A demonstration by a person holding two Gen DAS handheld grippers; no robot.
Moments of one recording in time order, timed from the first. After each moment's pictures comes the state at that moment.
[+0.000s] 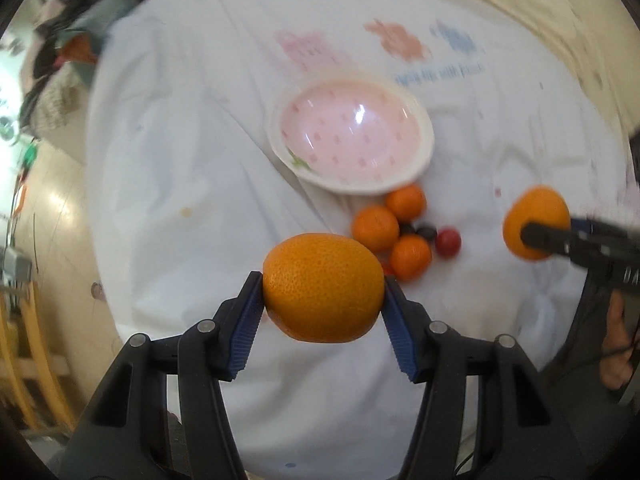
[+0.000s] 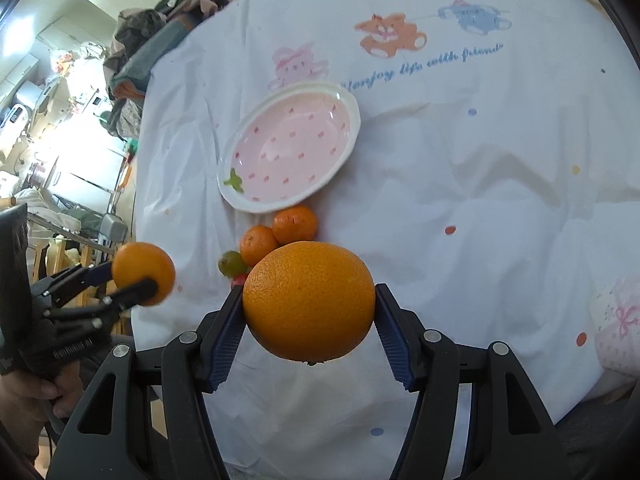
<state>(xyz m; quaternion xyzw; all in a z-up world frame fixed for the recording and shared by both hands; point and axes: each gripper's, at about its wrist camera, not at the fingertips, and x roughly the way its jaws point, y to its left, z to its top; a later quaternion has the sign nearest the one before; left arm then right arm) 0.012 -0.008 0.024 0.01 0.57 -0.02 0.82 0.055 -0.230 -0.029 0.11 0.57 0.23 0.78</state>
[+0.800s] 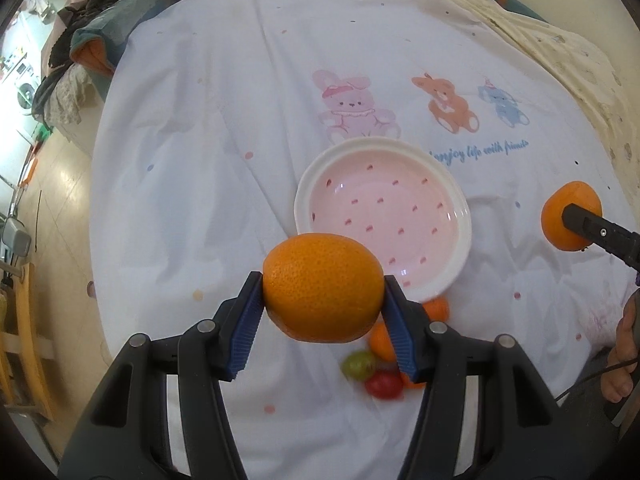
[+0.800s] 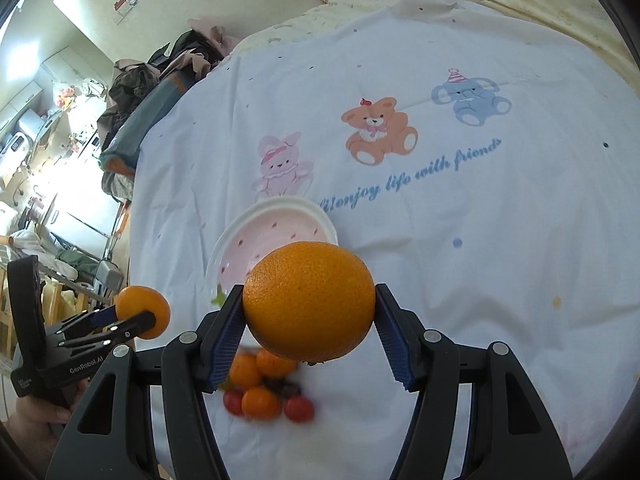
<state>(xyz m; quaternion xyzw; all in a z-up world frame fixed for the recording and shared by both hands) 0.114 0.017 0.006 -0.04 0.55 0.03 0.83 0.162 -0.243 0.002 0.13 0.51 0.21 0.83</state>
